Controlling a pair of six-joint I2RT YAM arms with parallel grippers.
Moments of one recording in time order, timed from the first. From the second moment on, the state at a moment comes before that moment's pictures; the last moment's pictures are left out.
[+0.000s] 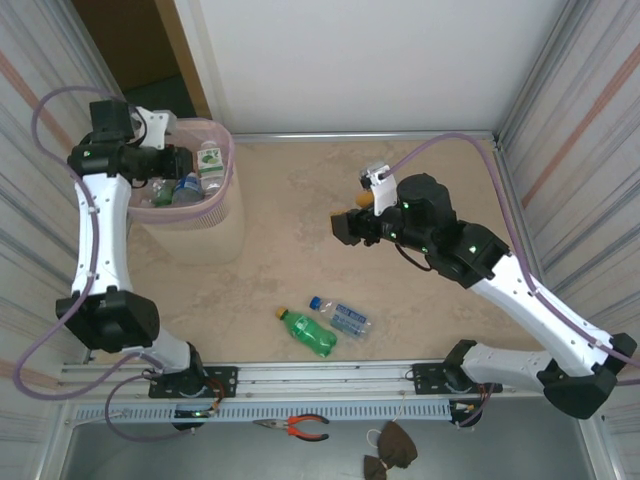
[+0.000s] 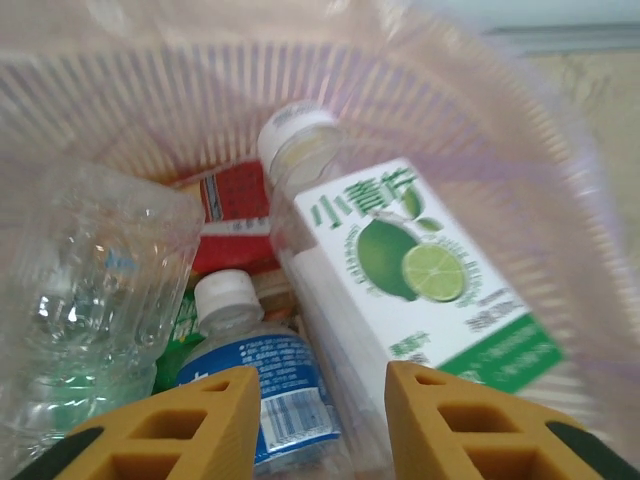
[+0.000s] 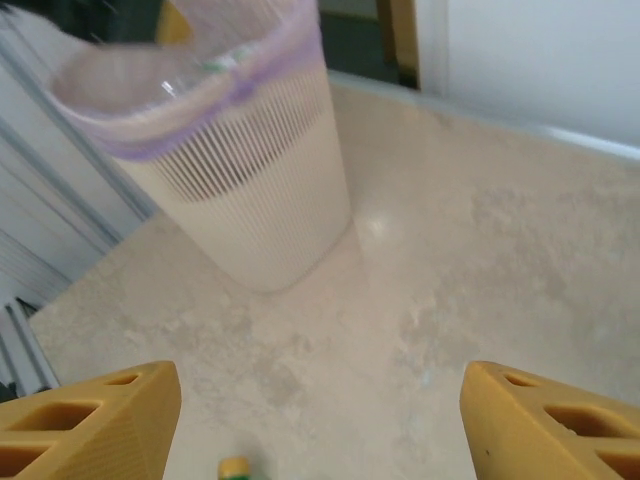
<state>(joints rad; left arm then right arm) 0.14 1.52 1.79 -1.06 0.38 0.14 0.81 1.11 1.29 -0.61 -0.02 0.28</state>
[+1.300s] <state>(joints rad) 0.14 1.04 1.35 -0.66 0.67 -0.12 1.03 1.74 1.37 -1.06 -0.01 0.17</state>
